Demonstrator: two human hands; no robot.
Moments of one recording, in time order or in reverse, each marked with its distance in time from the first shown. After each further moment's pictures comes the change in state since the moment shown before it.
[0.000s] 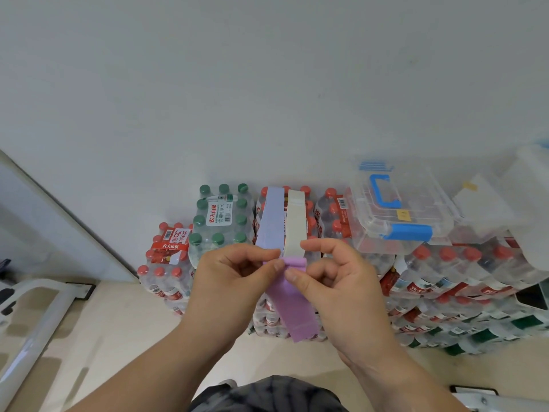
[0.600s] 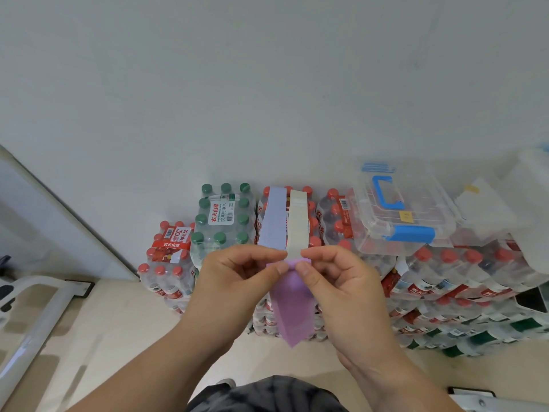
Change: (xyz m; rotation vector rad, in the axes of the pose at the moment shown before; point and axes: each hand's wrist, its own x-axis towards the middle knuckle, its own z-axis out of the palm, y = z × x) left_hand -0.001 -0.001 -0.008 -0.049 -0.056 -0.008; right_hand -0.002 0.003 0.007 0.060 0.080 0.009
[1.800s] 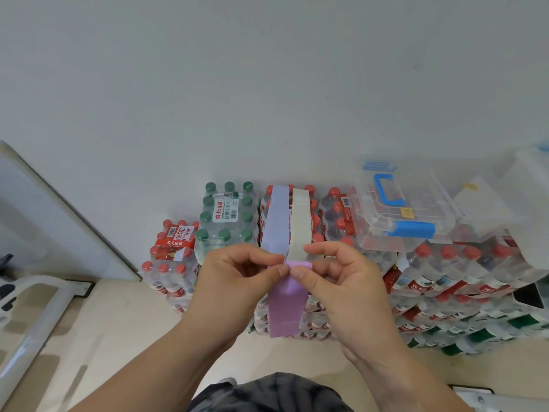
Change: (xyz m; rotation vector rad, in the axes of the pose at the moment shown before) left_hand -0.010 -0.001 -0.012 -0.023 -0.001 -0.004; right_hand -0.009 -0.004 0.005 0.050 -0.049 0.052
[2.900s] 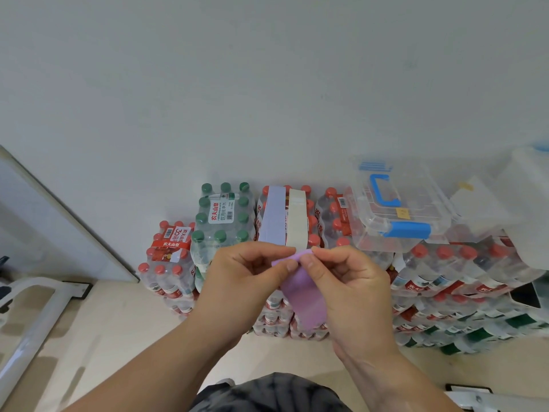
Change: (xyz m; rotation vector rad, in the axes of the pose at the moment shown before) left_hand 0.005 0.001 0.018 0.044 -0.040 0.001; right_hand 0.004 0.006 0.000 0.089 0.173 -0.179
